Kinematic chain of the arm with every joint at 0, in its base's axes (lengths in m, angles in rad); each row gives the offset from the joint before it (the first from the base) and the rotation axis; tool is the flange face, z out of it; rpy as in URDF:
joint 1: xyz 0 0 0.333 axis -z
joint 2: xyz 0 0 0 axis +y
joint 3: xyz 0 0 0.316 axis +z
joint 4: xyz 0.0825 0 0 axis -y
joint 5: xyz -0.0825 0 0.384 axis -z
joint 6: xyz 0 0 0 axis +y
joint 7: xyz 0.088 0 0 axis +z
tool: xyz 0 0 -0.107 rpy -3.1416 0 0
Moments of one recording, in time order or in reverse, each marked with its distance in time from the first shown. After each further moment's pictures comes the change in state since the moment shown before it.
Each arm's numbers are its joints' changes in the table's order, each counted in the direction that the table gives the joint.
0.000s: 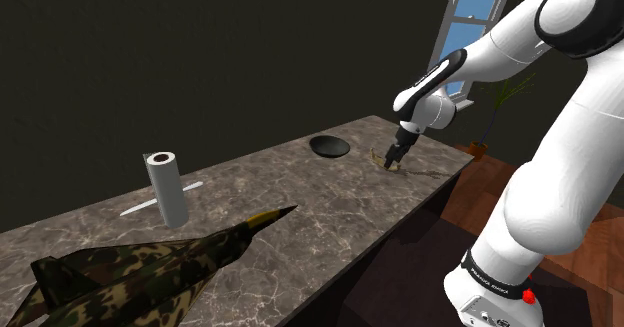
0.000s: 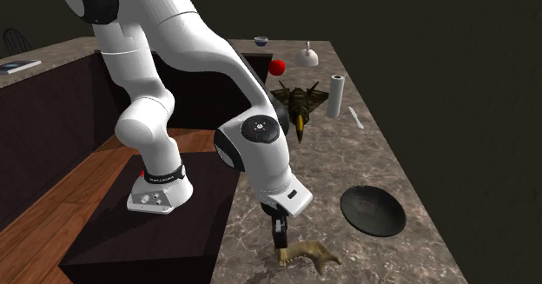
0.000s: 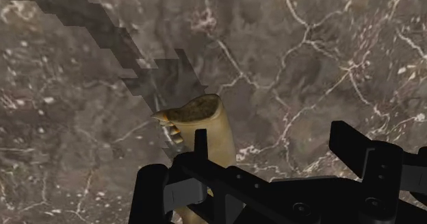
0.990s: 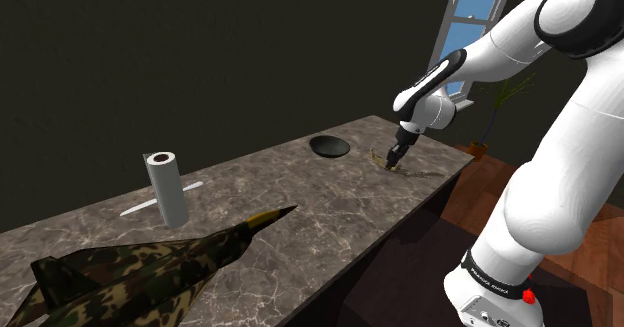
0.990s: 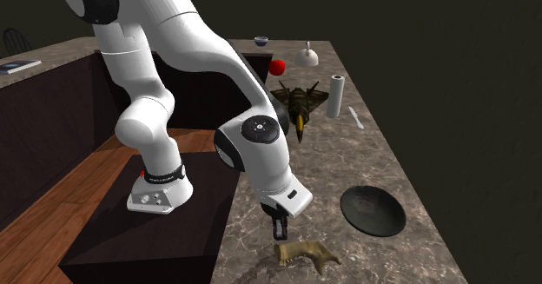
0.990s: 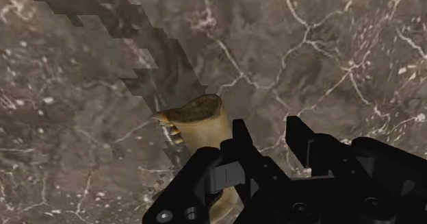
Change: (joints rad) arm 0.000 0.002 0.000 0.000 -0.003 -0.001 0.002
